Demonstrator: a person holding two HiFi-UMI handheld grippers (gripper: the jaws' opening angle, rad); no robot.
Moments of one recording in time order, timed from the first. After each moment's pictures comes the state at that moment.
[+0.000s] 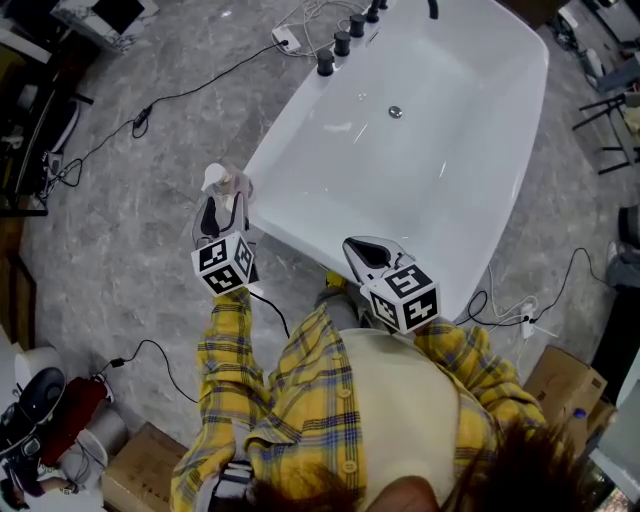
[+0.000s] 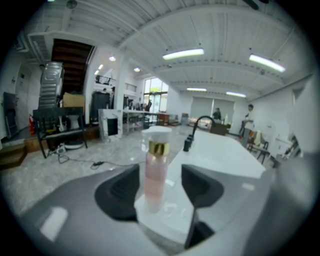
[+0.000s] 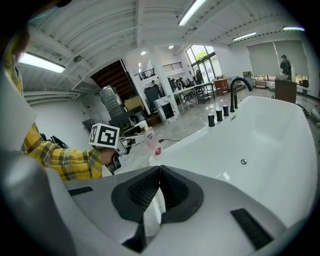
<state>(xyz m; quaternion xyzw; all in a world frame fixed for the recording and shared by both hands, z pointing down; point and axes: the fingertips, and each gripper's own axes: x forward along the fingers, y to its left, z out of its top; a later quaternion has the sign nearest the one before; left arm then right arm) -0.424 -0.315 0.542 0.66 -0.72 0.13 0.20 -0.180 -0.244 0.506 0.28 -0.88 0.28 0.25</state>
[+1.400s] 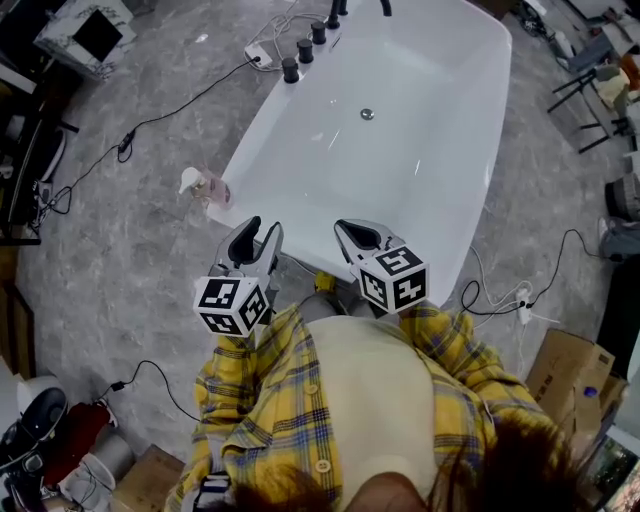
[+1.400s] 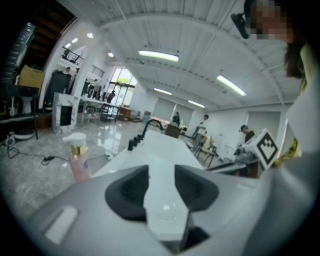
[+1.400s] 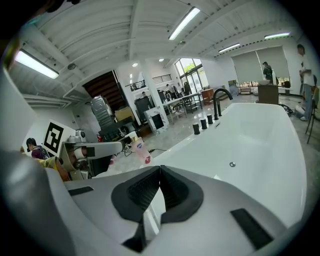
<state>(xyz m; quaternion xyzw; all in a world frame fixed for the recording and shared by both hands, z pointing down) -0.261 -0.250 0.466 0.82 -0.52 0.09 0.24 -0.141 -0.250 0.495 0.36 -0.87 0.28 0.20</state>
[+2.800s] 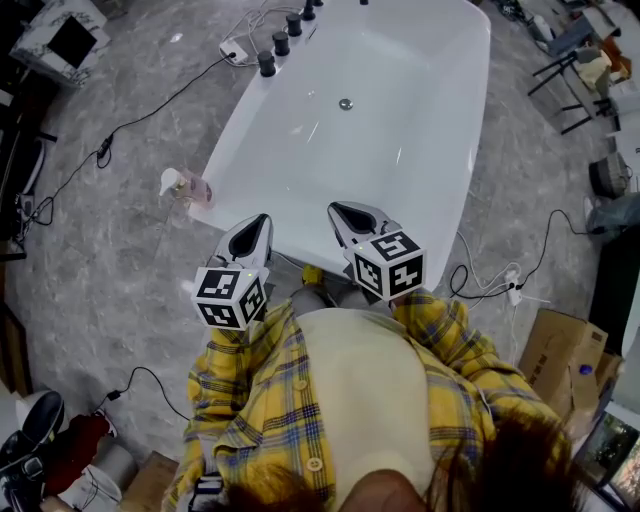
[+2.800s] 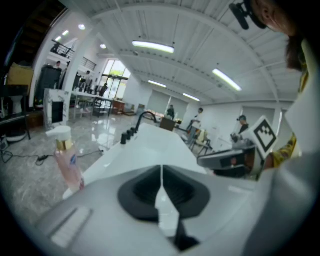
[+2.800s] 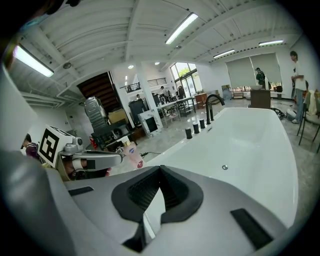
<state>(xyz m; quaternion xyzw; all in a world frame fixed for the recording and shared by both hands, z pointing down) -0.235 -0.256 0.480 0.83 -0.48 0.12 0.25 -0.123 -0.269 0.483 0.40 -0.86 0.27 0.19</state>
